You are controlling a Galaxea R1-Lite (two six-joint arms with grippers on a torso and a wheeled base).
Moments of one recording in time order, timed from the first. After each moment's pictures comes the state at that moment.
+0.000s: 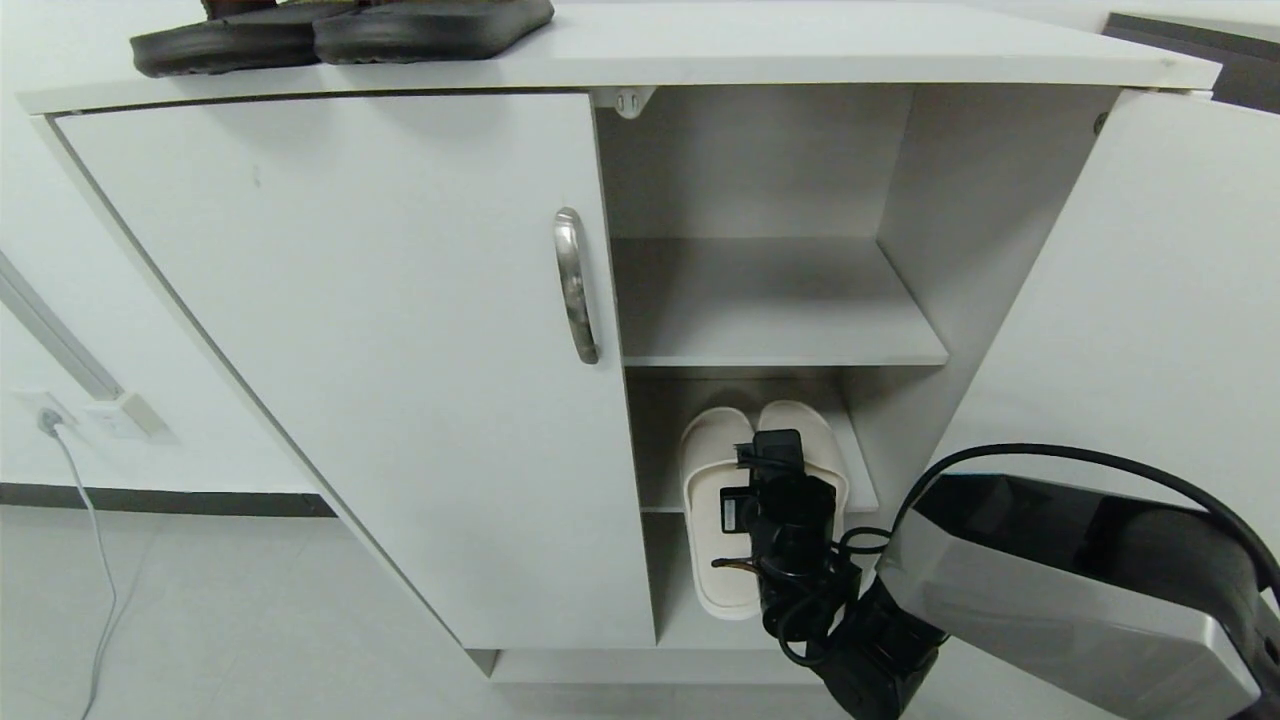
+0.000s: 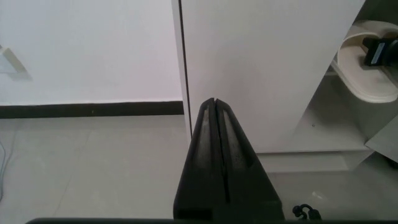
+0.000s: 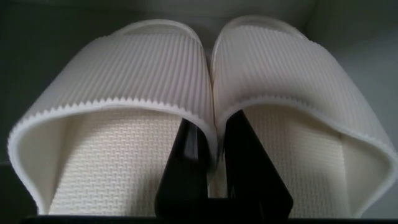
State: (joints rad) left arm 0.00 0.00 0.00 0.00 0.03 0.04; right arm 0.76 2.45 -1.08 -1.37 -0.76 0.00
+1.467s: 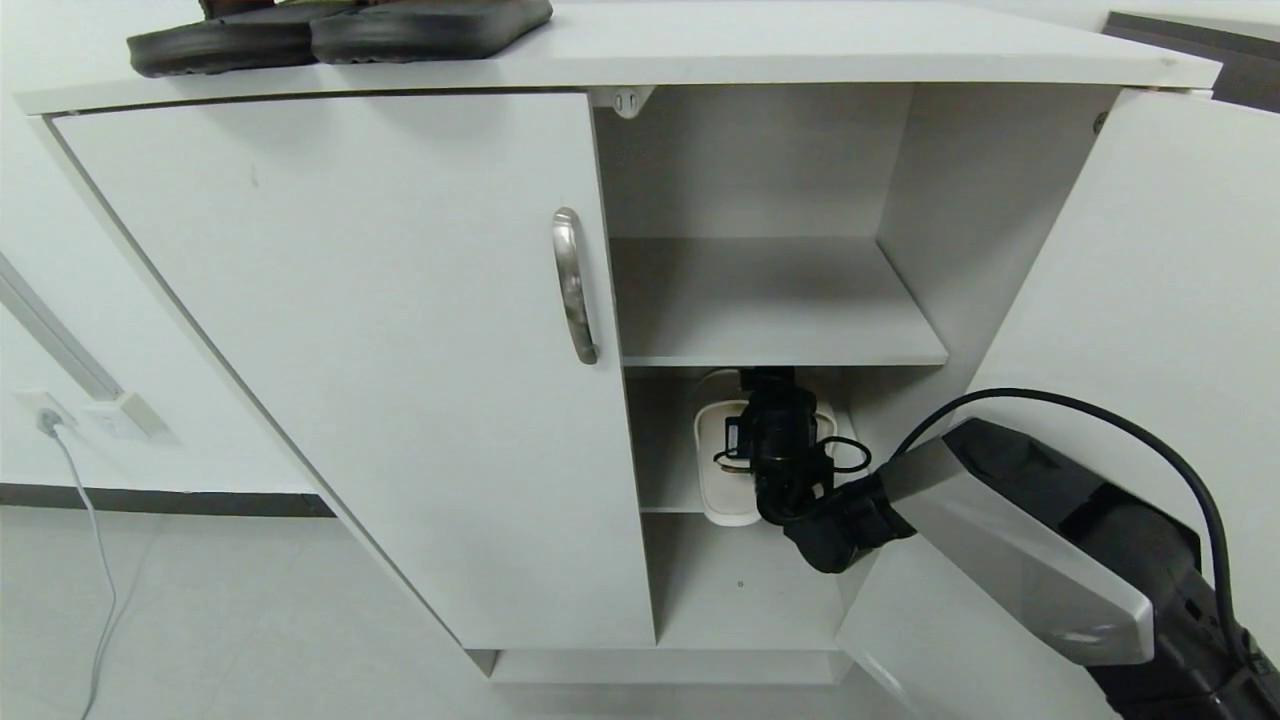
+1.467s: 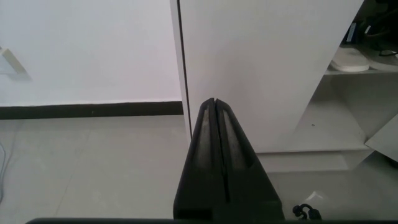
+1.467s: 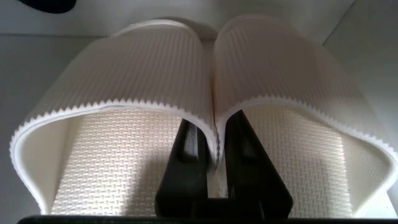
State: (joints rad) left arm 0.00 0.00 0.00 0.00 0.03 0.04; right arm 0.61 2.57 -1.64 -0.84 -0.63 0.08
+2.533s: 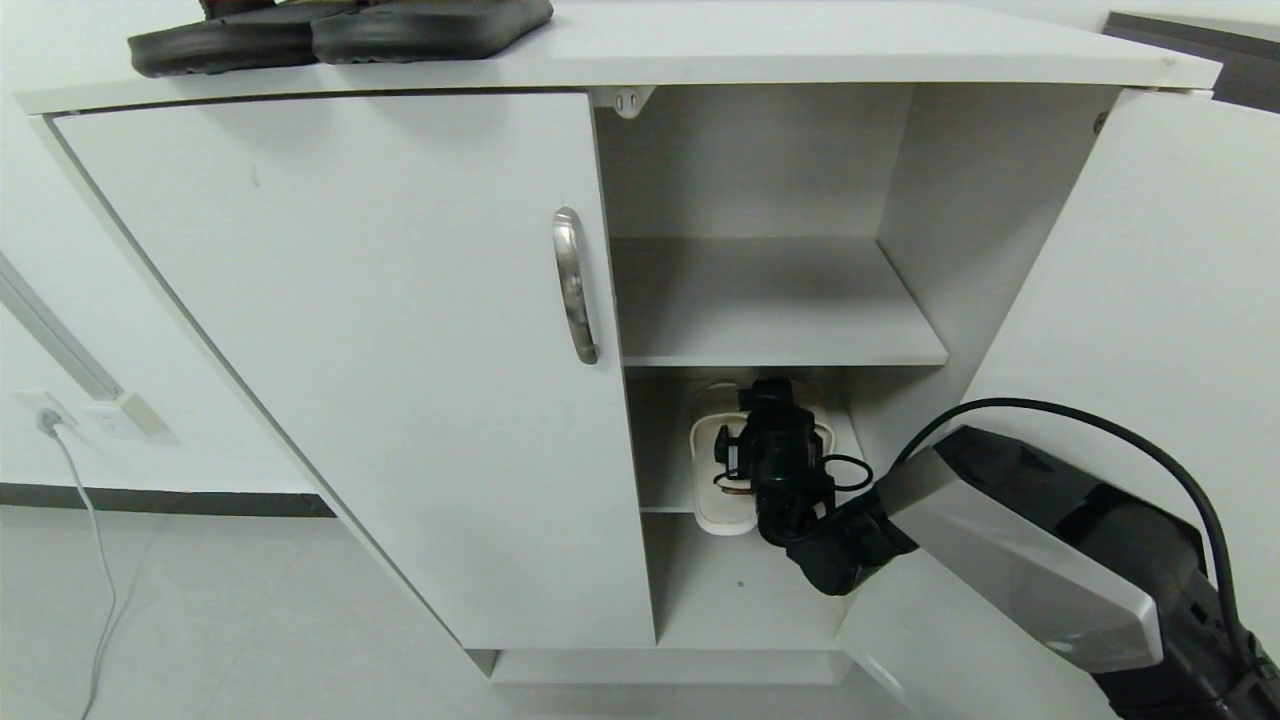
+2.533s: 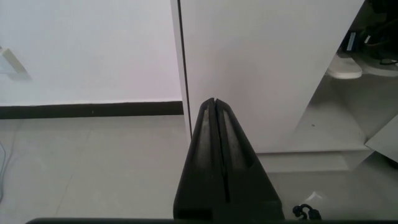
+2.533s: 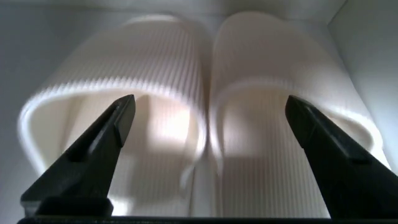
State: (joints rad) left arm 0.00 0.00 0.00 0.00 0.03 0.04; right arm 0.63 2.55 -1.53 -0.88 -0.64 0.08
